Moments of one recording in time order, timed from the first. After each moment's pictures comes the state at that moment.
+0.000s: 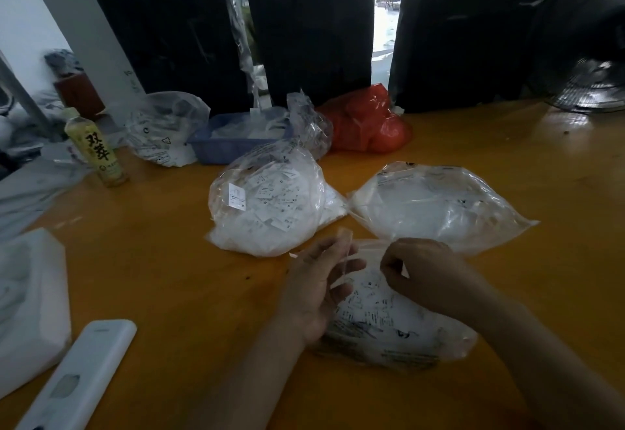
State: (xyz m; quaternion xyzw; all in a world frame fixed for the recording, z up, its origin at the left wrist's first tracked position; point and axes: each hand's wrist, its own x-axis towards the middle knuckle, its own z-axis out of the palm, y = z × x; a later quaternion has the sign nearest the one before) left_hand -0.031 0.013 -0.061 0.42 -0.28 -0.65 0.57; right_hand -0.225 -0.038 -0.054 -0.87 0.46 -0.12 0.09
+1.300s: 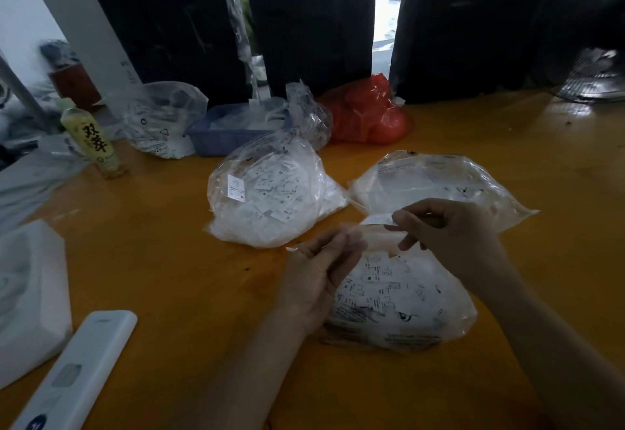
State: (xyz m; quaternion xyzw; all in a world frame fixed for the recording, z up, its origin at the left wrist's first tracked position) left_hand -0.031 0.007 -0.070 0.36 -0.19 -0.68 0.62; right_hand -0.234 -0.029 -0.031 -0.69 0.48 -0.42 0.34
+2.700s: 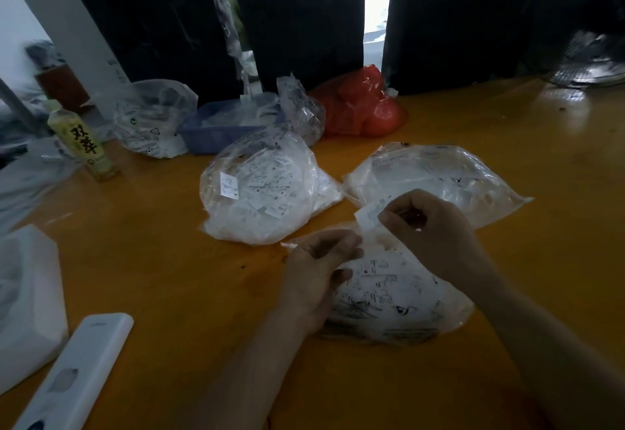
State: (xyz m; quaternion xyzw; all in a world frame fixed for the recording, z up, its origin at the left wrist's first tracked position) left_hand -0.036 0.012 -0.076 0.44 -0.31 -0.62 0.57; right_hand -0.223 -0.028 -0.039 -0.73 0.49 -0.41 0.26
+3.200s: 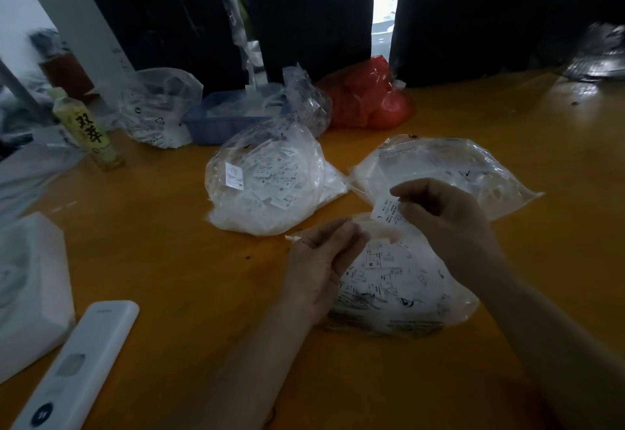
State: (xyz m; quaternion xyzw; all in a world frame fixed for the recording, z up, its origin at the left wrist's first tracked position) left_hand -0.035 0.007 -0.076 0.36 -0.18 -0.67 0.62; right_hand -0.225 -0.026 -0.043 -0.62 0.46 -0.49 0.41
